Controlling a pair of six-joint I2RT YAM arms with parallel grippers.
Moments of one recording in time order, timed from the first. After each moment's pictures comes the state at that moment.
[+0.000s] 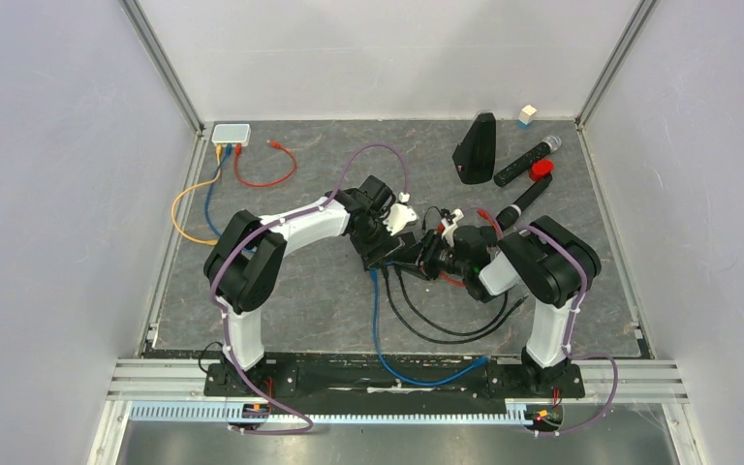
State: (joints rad) left arm -0.68 1.91 1.31 -0.60 0.16 0.39; right arm 0.50 1.90 0.47 0.98 -0.48 1.18
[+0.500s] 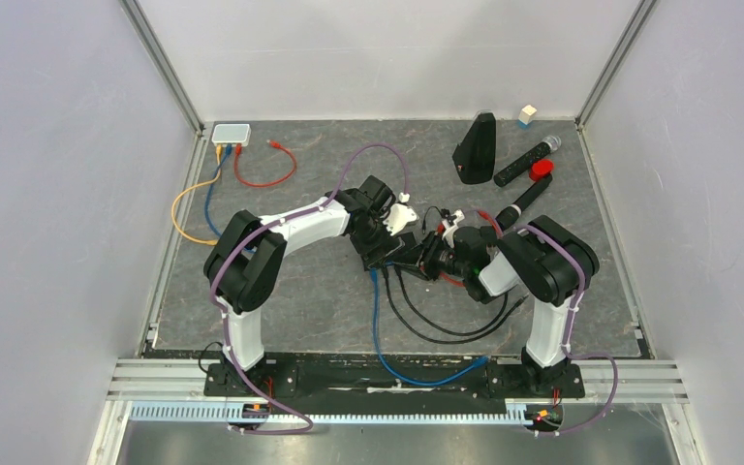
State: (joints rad) left arm -0.68 1.91 1.31 -0.60 0.16 0.39; right arm 0.50 1.91 0.46 1.00 -0.46 1.20
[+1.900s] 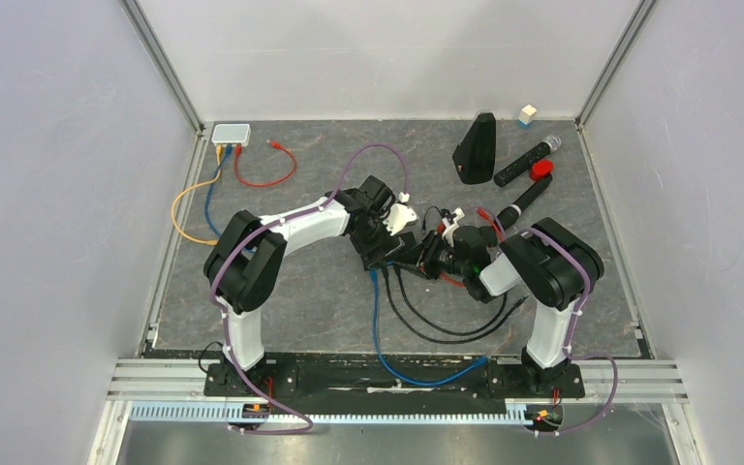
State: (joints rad) left arm -0.68 1.91 1.31 -0.60 0.16 0.39; right arm 0.50 1.88 0.46 0.95 -0.43 1.13
